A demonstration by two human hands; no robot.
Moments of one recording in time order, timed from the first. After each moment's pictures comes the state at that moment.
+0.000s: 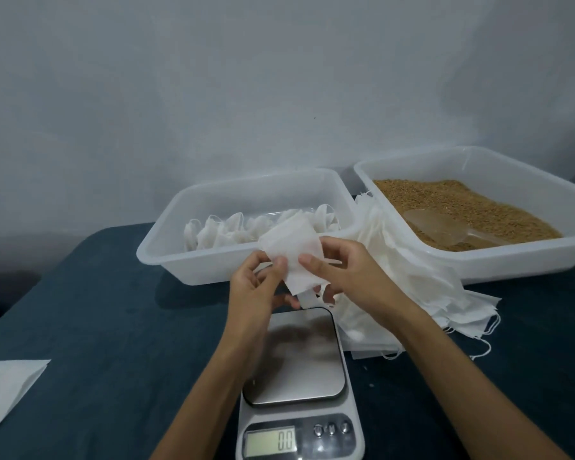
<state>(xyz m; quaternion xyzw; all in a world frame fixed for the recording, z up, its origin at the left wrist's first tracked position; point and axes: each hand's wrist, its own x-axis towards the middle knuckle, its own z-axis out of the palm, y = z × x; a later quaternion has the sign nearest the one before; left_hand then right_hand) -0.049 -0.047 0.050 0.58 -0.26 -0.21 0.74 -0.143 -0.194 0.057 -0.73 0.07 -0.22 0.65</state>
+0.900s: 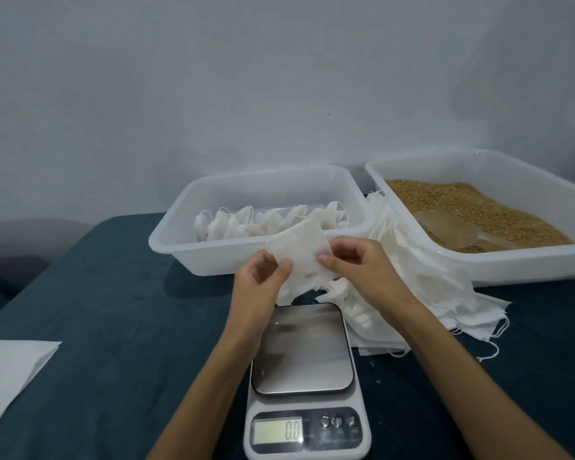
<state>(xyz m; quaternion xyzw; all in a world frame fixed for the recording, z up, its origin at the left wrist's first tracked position) -0.038 -0.039 0.042 0.64 -0.27 -0.16 0.70 -0.134 -0.201 0.044 -0.72 0.09 -0.27 0.63</state>
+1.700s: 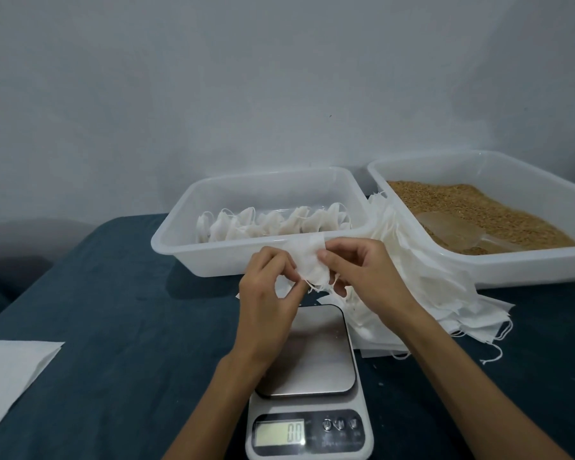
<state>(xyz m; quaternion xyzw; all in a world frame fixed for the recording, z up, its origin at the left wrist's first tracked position) -0.050 -0.038 0.041 0.72 -0.44 0.18 0.51 -0.141 -0.184 0.060 -0.70 0.06 -0.29 0.65</state>
